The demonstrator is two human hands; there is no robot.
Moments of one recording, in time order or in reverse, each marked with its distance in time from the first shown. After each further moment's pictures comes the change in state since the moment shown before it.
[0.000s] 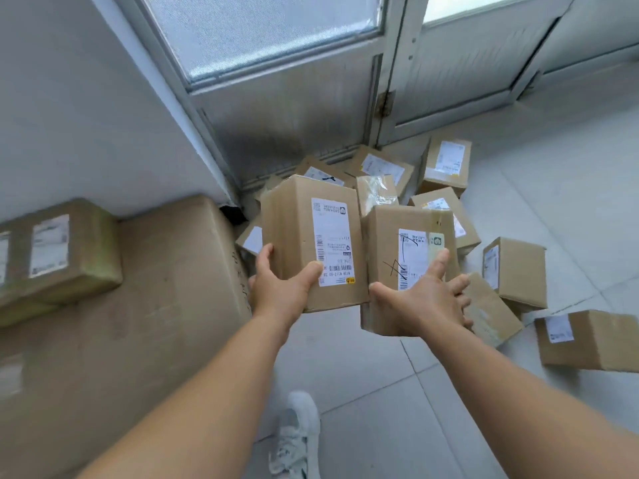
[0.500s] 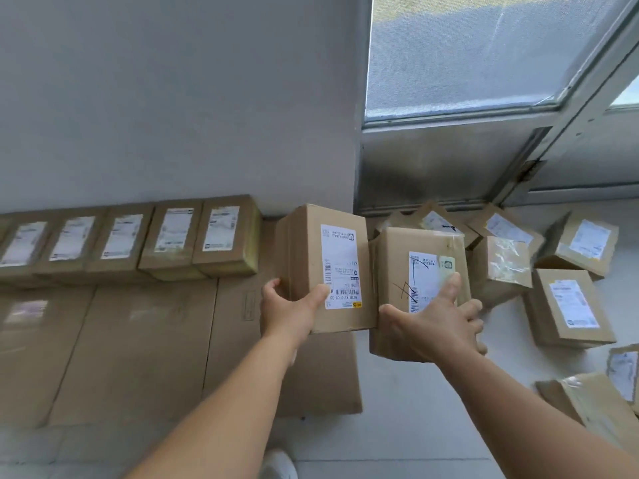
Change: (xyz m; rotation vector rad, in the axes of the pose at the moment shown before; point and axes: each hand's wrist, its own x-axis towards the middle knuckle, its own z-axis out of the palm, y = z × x) left_hand 0.034 -0.018 -0.211 -0.192 0.255 -0.157; right_hand -0.123 -0.170 0.069 -0.125 -0.066 -0.247
